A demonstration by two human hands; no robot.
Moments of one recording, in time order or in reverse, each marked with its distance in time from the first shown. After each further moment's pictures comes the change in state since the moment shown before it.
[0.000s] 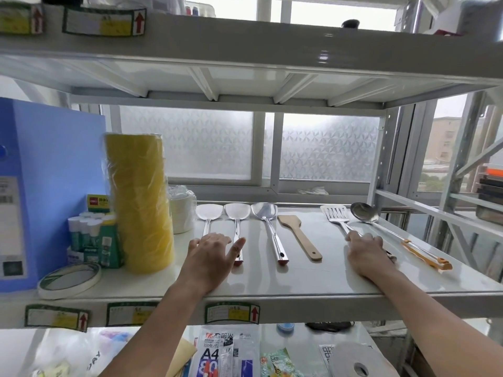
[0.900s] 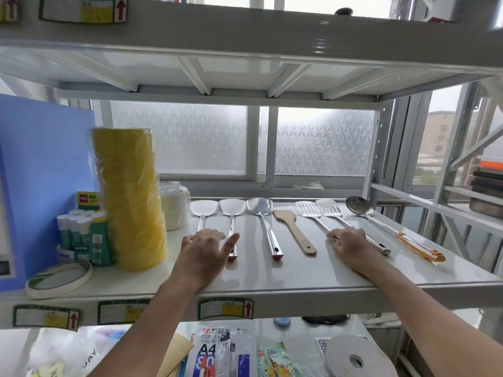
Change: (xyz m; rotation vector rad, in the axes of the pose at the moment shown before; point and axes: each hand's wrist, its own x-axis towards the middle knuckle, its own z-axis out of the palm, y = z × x) left_hand -0.001 -0.003 -0.010 -0.017 0.026 -0.005; right_hand 0.024 0.003 0.018 0.084 -0.018 -0.217
